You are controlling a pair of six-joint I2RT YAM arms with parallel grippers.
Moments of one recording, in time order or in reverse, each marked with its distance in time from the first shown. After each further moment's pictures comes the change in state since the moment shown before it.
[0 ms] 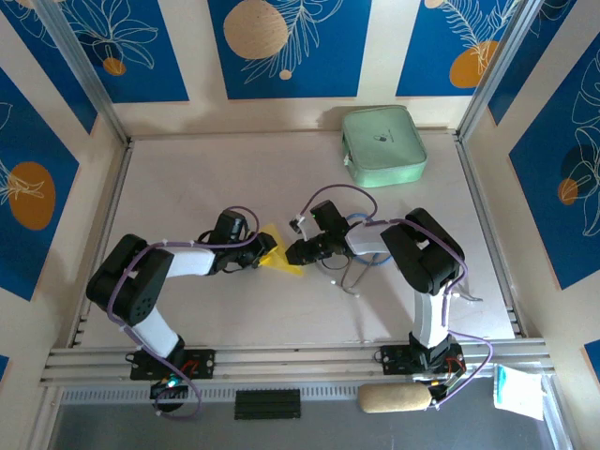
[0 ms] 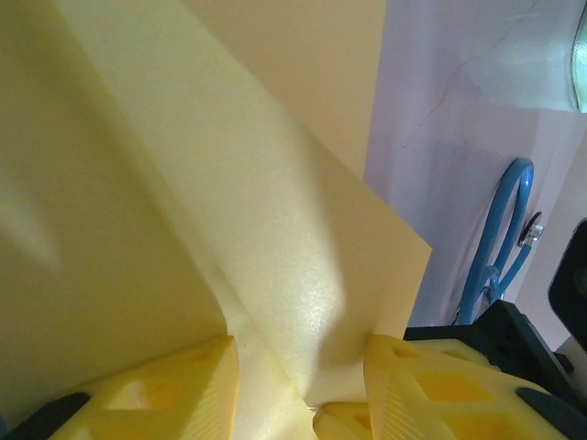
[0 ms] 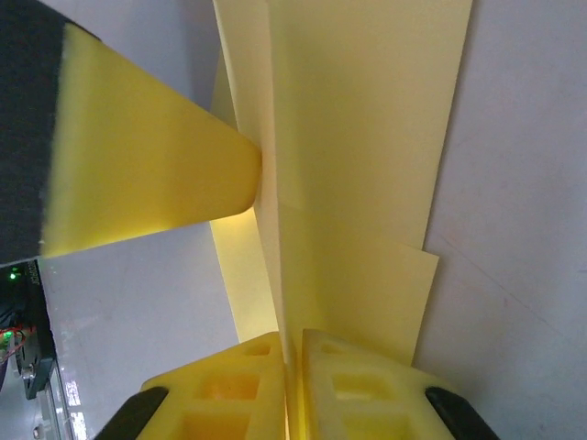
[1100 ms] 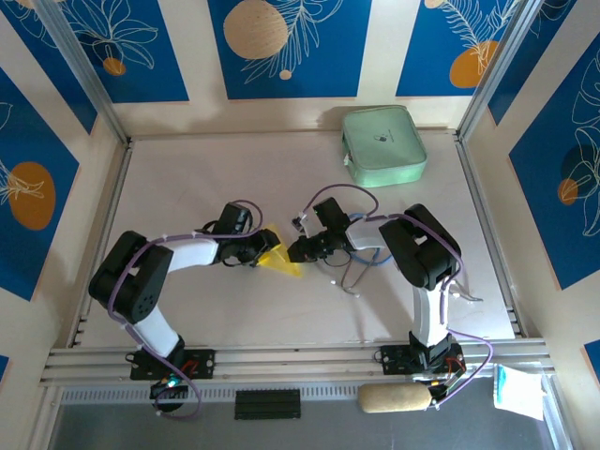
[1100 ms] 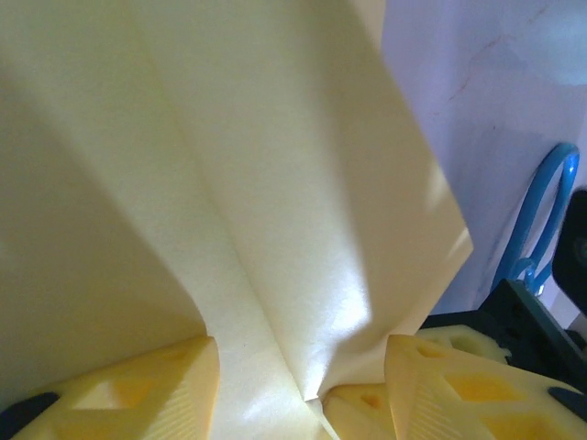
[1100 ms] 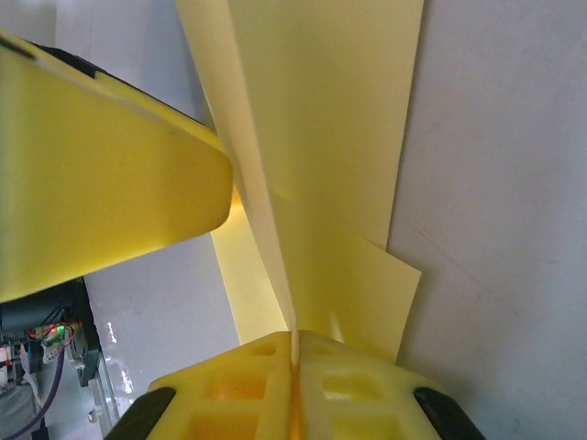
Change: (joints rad) left arm -0.003 0.010 0.130 -0.245 -0.005 0.094; right arm -0.037 0.043 0.045 -0.056 -0.100 0.039
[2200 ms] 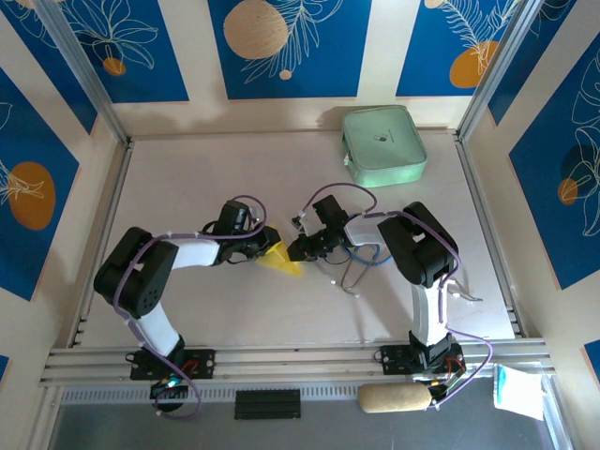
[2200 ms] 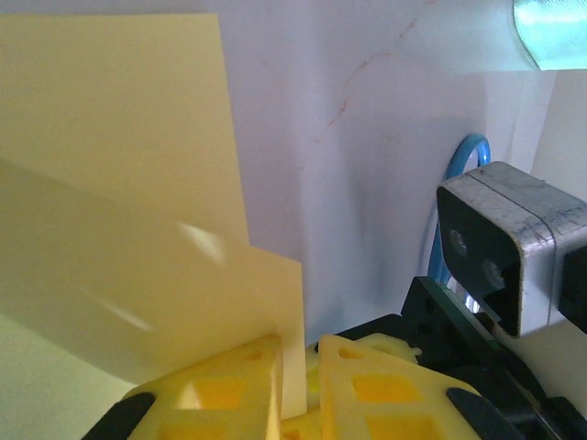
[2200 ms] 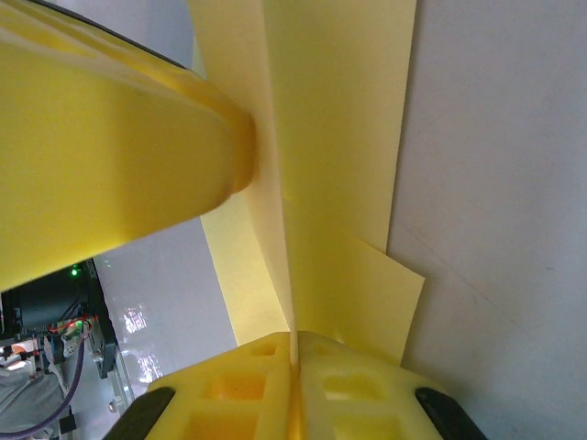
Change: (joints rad) left arm 0.017 0.051 -0.028 0.243 0.074 0.023; right arm -0.008 0.024 0.047 -0.071 -0.033 0.000
